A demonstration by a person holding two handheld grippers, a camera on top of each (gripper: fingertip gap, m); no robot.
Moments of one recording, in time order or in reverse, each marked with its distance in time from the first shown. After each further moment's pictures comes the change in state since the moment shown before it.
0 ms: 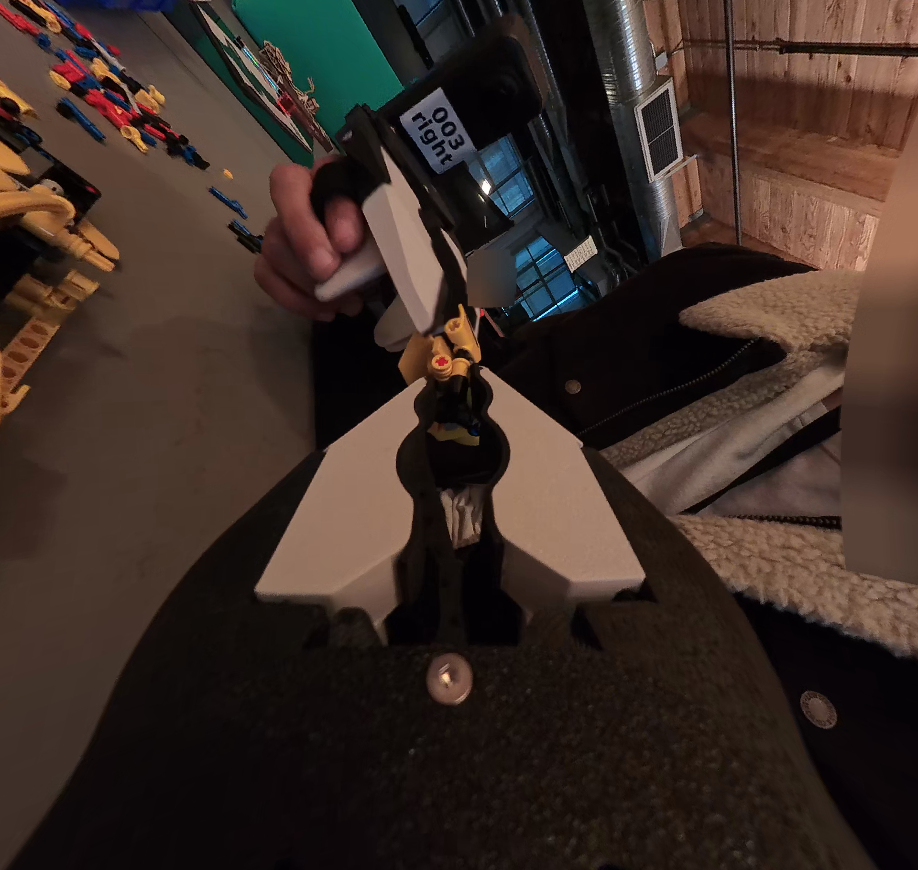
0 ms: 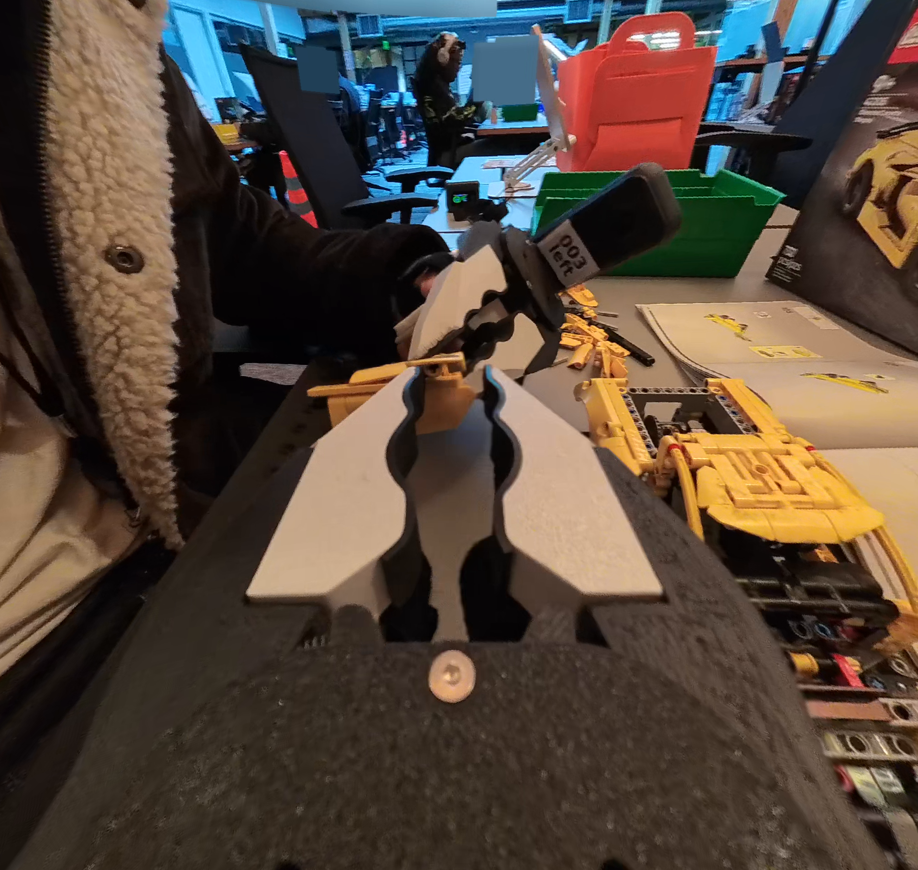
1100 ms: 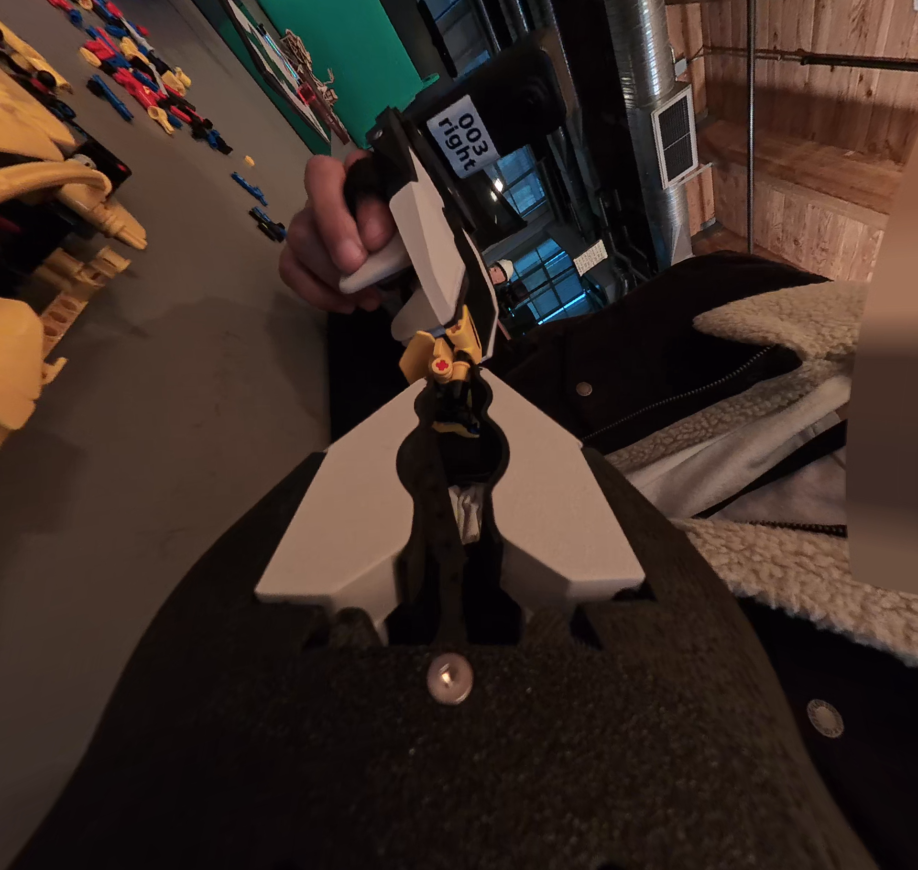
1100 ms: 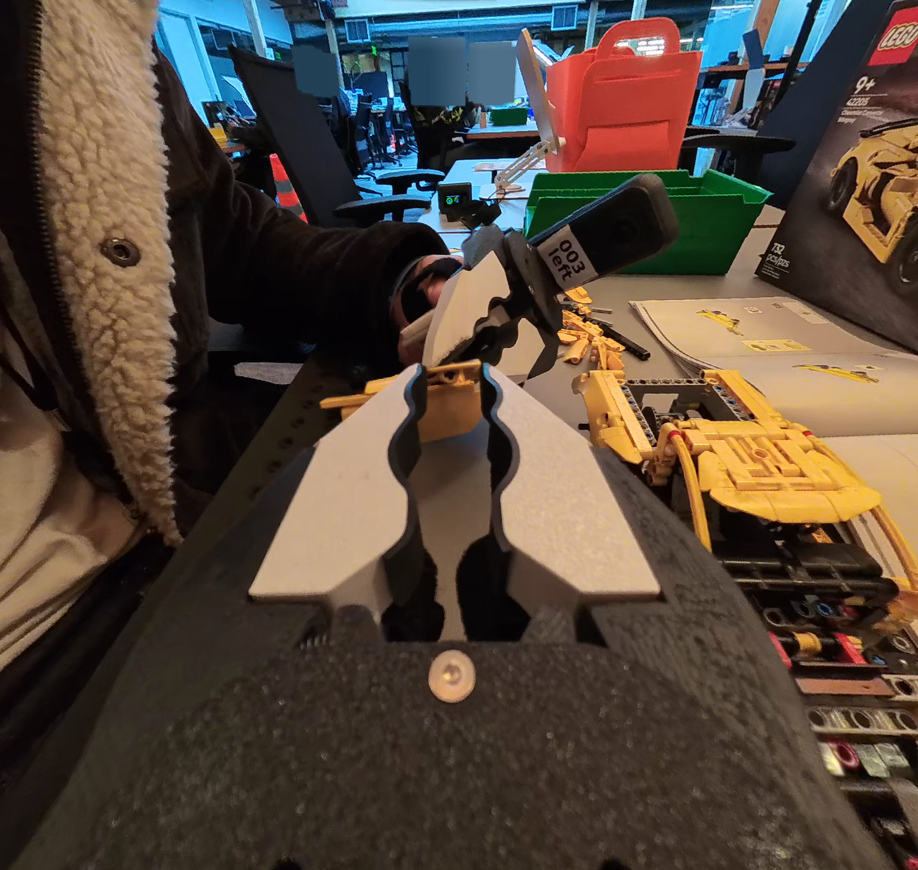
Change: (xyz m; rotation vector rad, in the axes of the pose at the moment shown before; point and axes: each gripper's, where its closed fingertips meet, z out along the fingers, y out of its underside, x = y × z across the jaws) left arm -0.011 0.003 -0.001 -0.004 -0.029 -0.036; right arm -0.002 0.005 -0.004 0.009 0.018 0.000
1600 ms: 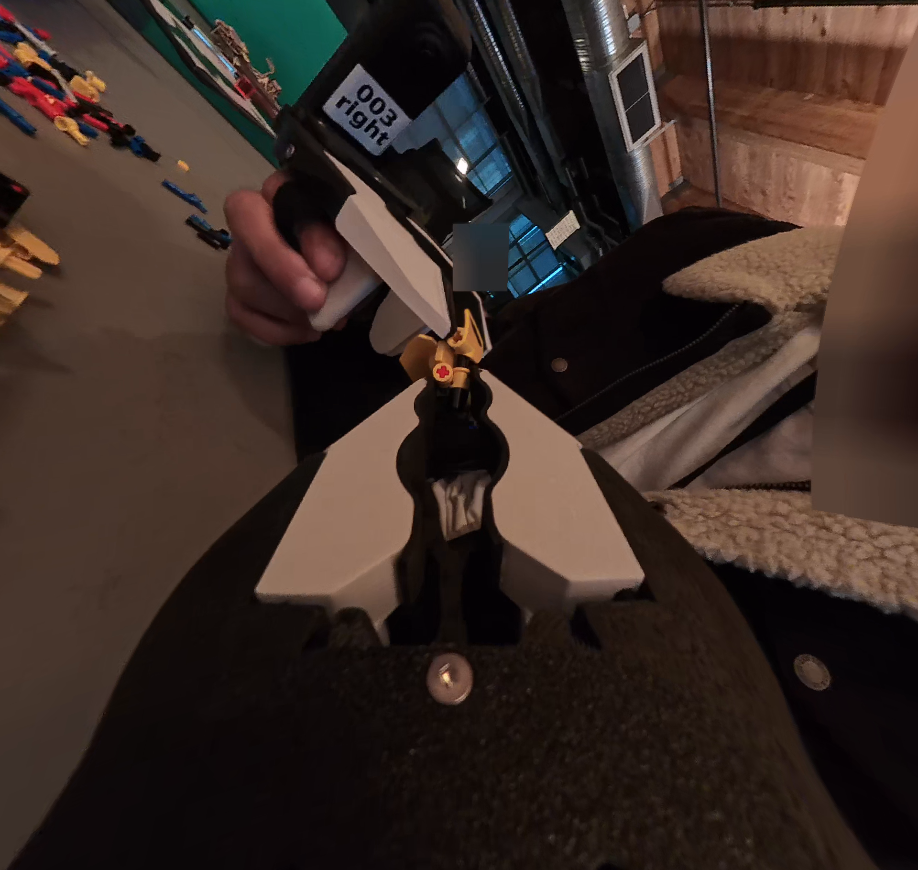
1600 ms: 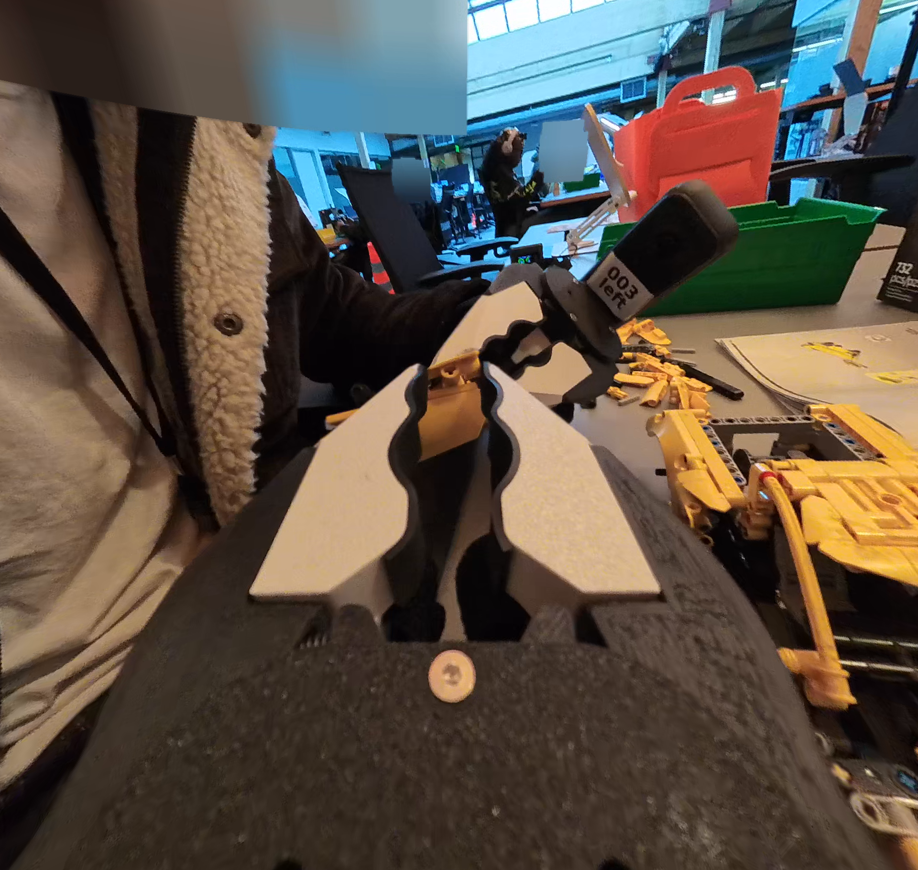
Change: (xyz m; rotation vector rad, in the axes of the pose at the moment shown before) left arm 0.020 0.006 0.006 -0.035 0.082 0.082; right arm -0.017 -0.015 0.003 0.144 -0.169 0.131
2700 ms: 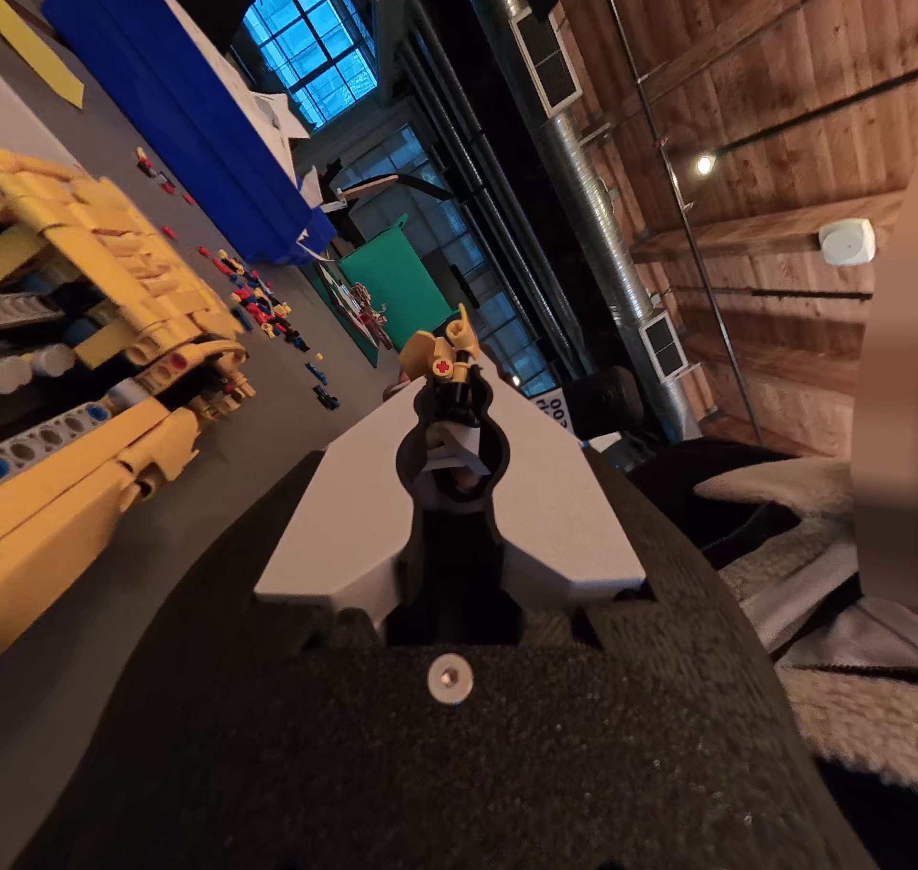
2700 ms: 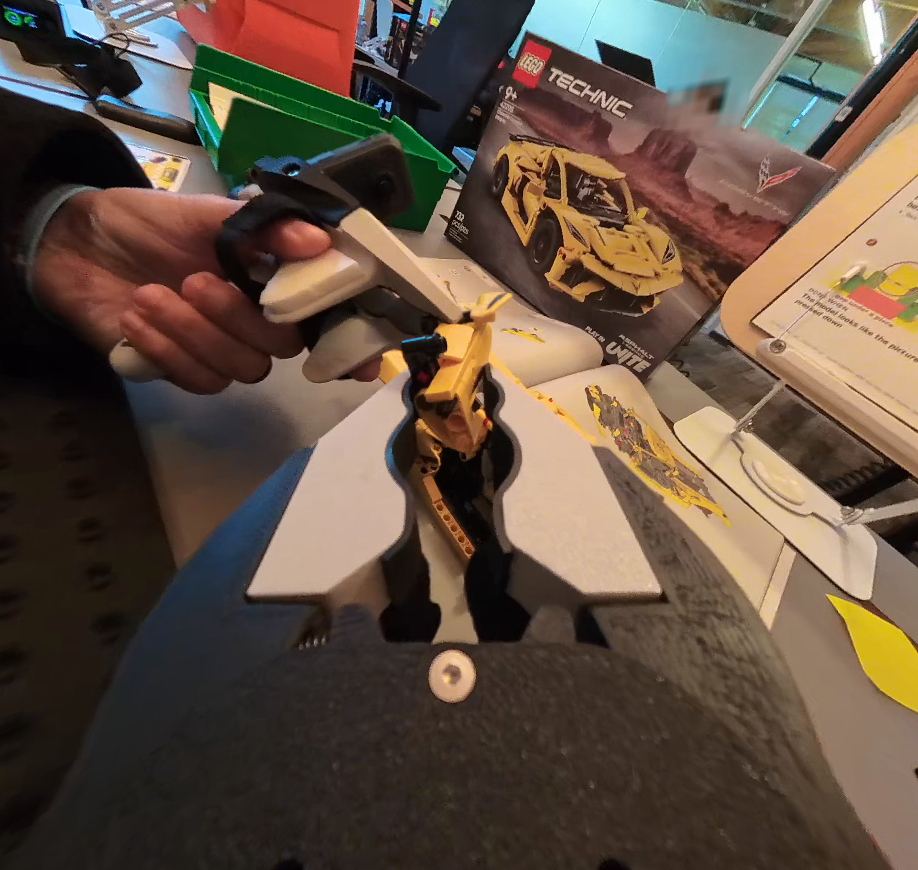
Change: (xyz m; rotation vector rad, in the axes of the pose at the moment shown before) left arm -0.025 -0.062 -0.041 0.485 -0.154 -0.045; right arm 0.068 -0.001 -0.007 -0.301 0.891 -0.474
